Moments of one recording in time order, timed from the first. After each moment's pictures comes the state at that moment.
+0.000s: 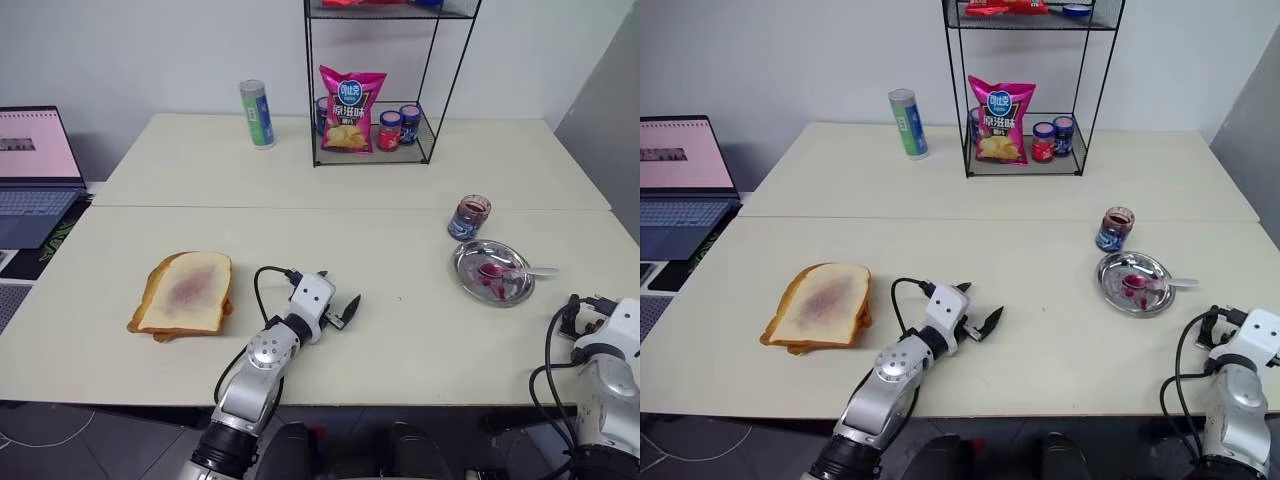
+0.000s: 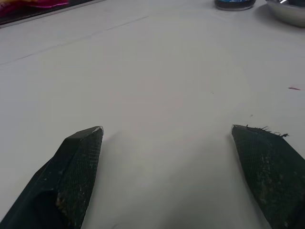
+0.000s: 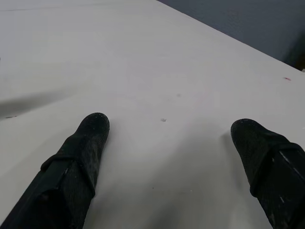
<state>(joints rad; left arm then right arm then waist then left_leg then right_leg) -0.13 0.18 -0.28 -0.01 0.01 0.15 -0.43 -0.02 -0.31 -0.52 0.12 0.22 0.19 -0.11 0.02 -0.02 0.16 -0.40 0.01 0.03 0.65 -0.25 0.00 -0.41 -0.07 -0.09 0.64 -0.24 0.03</state>
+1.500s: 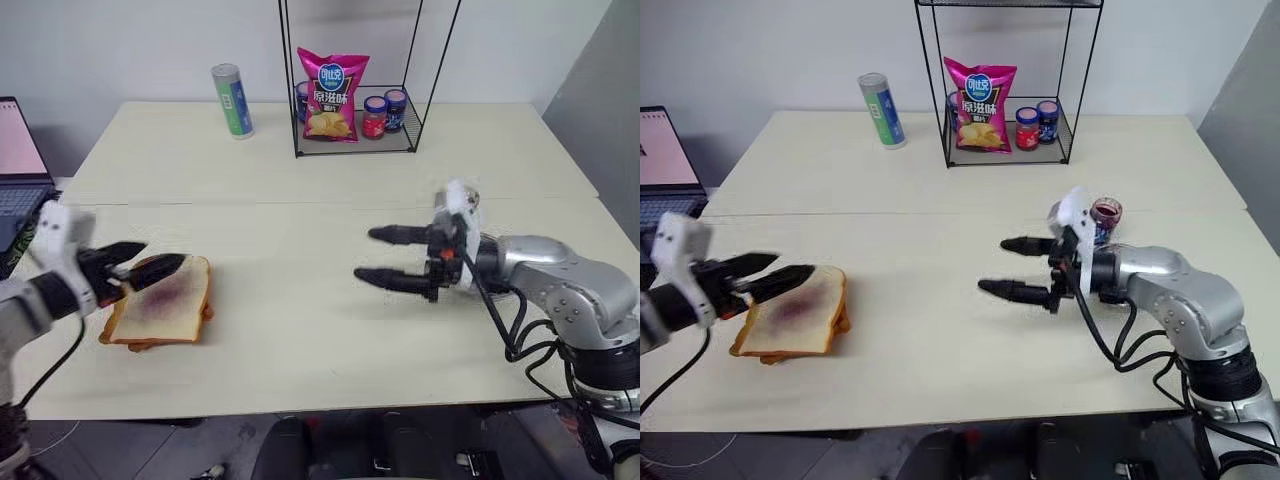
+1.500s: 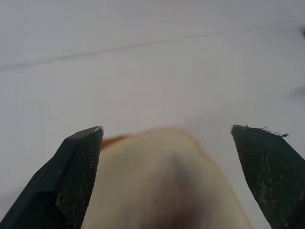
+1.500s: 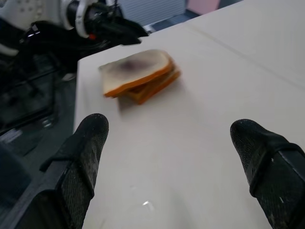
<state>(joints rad) -0.10 0.90 0.67 -0.18 -0.62 1.07 -0.90 -0.56 -0.63 0.12 -0.36 0.77 0.86 0.90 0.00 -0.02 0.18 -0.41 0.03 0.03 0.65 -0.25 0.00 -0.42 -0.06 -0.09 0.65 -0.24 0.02</state>
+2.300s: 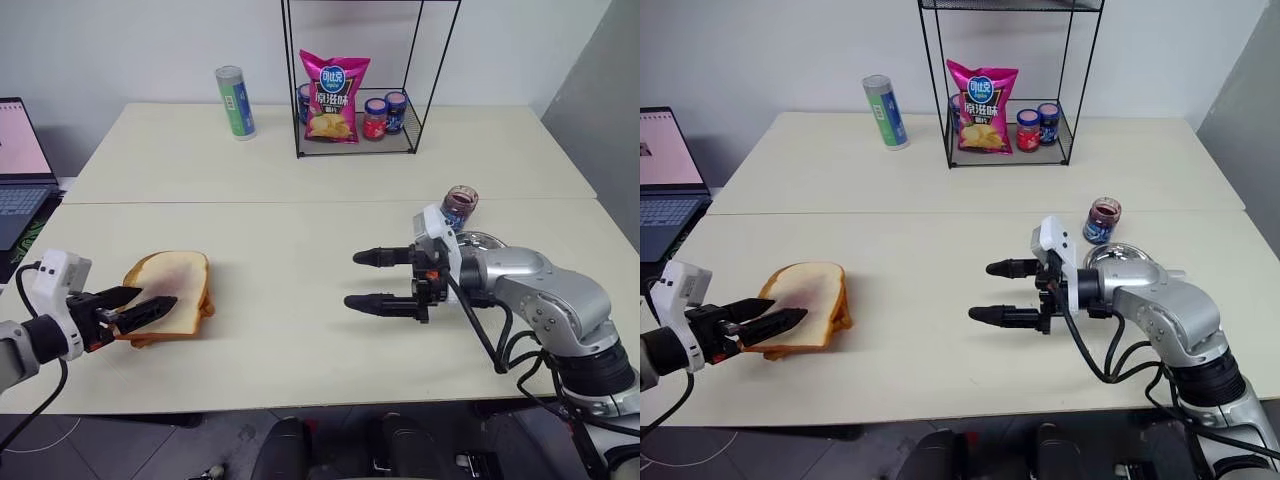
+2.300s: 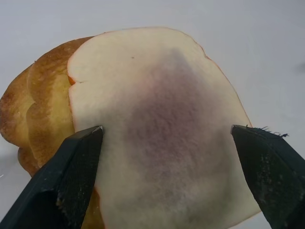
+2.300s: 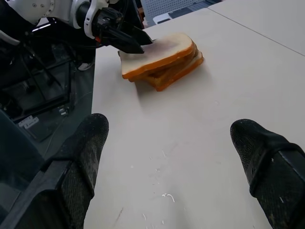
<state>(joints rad) 0.06 0.91 0.61 -0.15 -0.63 0.94 -0.88 -0.53 -0.61 0.16 -0.35 0.69 0.82 0.94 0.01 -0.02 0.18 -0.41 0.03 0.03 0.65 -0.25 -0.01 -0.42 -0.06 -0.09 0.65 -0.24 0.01</state>
